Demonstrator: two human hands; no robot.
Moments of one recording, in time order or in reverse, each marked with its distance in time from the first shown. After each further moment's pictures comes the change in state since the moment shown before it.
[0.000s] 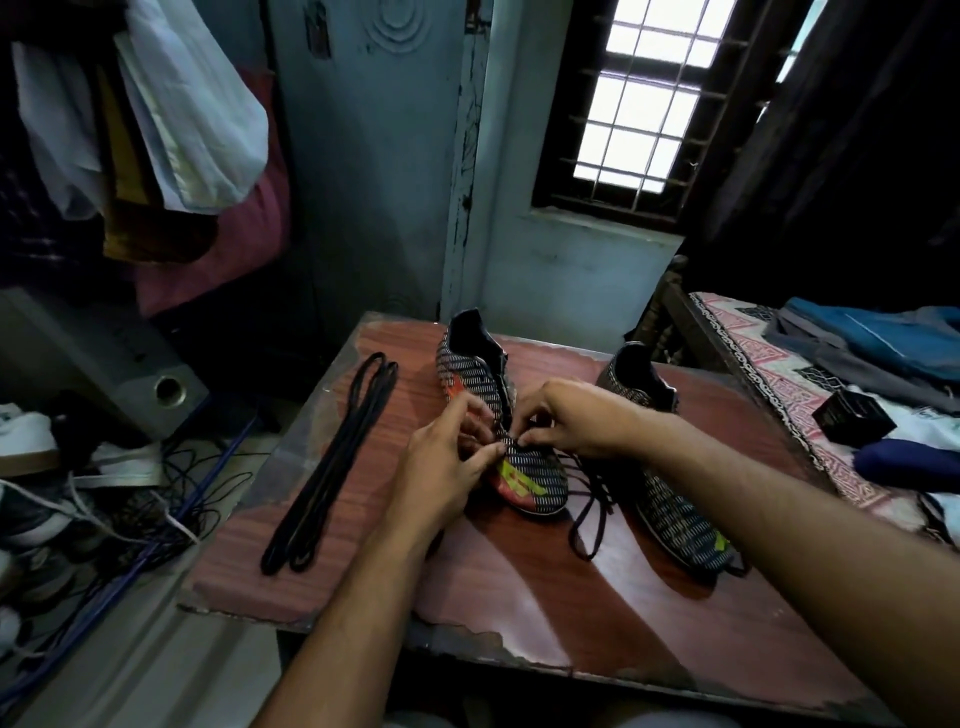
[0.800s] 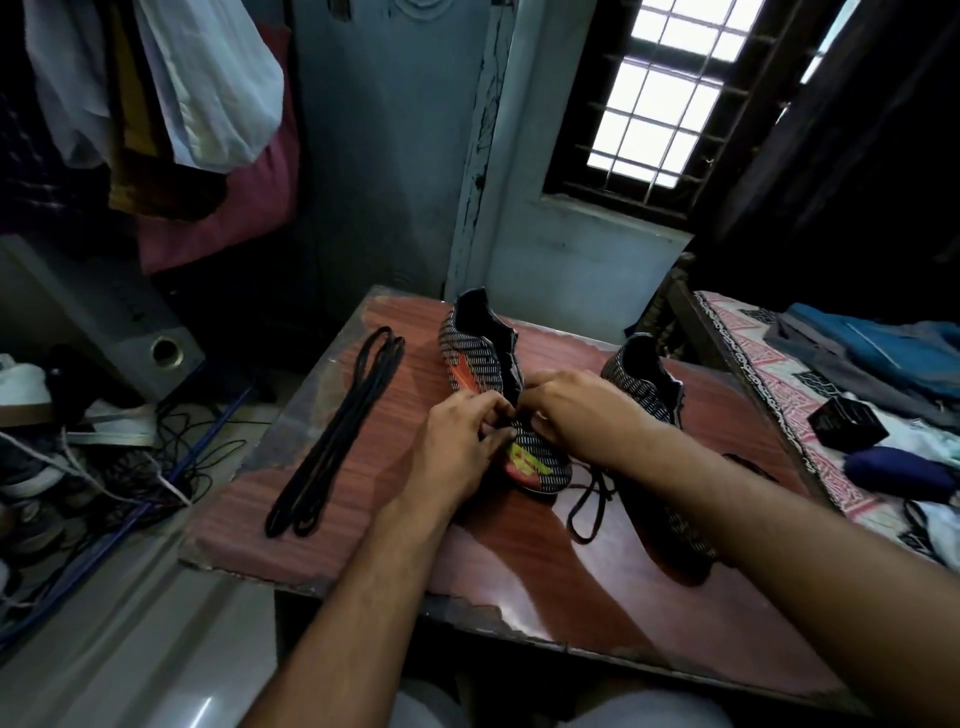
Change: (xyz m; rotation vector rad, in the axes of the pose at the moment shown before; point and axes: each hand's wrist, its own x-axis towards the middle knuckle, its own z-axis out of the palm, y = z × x) left_hand 0.003 -0.003 0.011 0.165 0.033 0.113; right_hand -0.012 -0.024 0.011 -0.366 0.106 0.006
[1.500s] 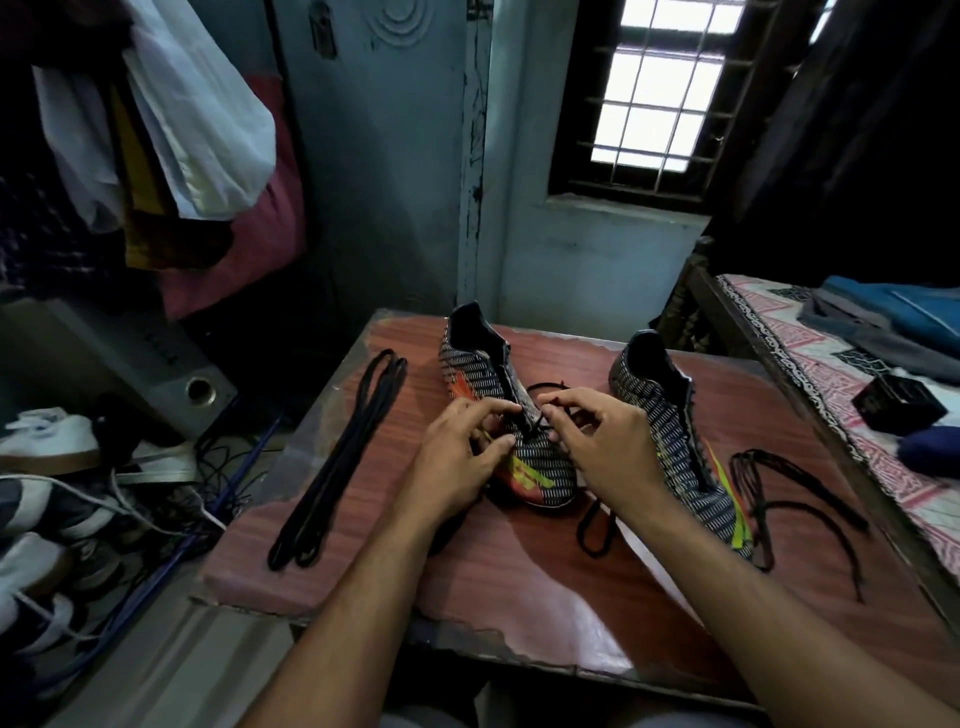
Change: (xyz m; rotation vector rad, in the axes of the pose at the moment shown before) left_hand 0.006 0.001 -0.006 -0.081 -0.097 -0.019; right_hand -0.031 -0.004 0.052 0.756 0.716 0.408
